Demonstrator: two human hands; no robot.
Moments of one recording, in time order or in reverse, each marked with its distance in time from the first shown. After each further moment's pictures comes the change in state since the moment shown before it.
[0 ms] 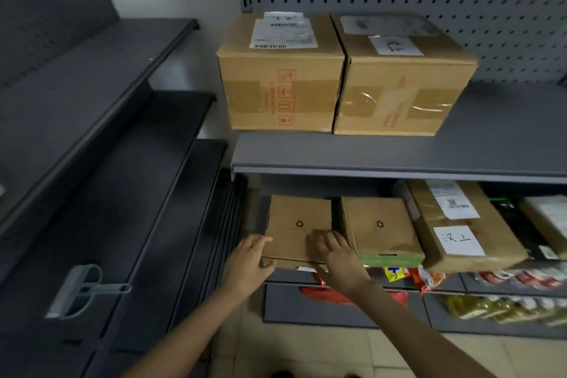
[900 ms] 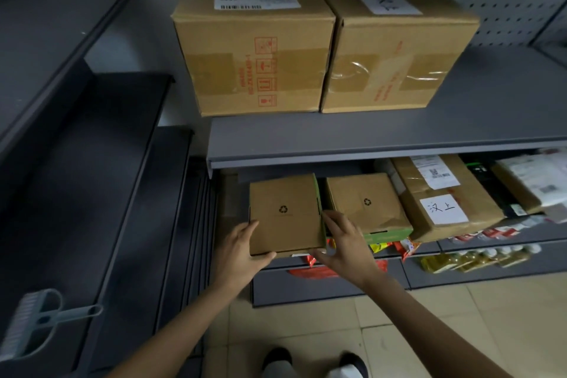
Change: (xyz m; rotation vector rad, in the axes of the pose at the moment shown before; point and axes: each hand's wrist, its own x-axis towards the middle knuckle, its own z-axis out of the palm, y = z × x) left_hand 0.019 -0.008 0.010 -0.179 0.022 -0.048; right_hand -0.017 0.007 -0.008 0.221 0.223 0.194
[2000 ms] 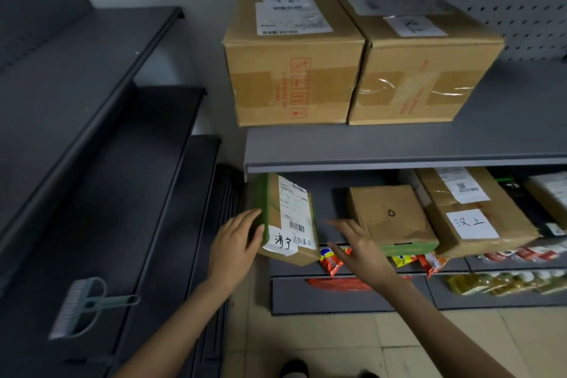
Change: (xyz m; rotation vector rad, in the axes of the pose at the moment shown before) left_hand -0.005 -0.017 -0.062 0.047 0.209 0.168; right_hand 0.011 -0.019 -0.004 0.230 0.022 -0.104
